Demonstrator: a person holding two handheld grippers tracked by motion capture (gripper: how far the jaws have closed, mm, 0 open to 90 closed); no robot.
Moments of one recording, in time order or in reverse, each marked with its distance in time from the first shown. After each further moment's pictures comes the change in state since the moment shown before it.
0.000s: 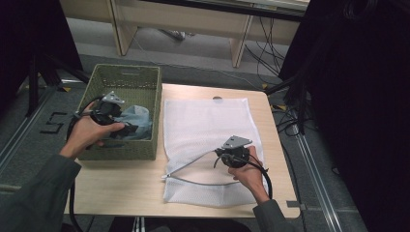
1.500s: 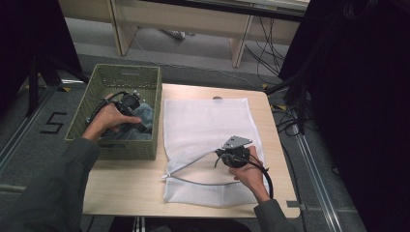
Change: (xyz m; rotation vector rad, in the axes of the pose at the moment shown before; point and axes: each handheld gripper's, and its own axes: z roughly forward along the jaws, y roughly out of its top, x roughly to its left) left arm 0.027 0.029 0.074 0.351 0.024 0.084; right arm -0.003 -0.002 0.002 0.016 0.014 0.001
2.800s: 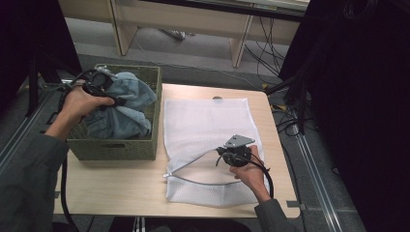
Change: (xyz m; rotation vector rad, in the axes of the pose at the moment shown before) left arm 0.020 -0.022 -0.121 -0.345 0.056 -0.090; right arm -0.003 0.001 -0.003 -0.044 -0.023 0.014
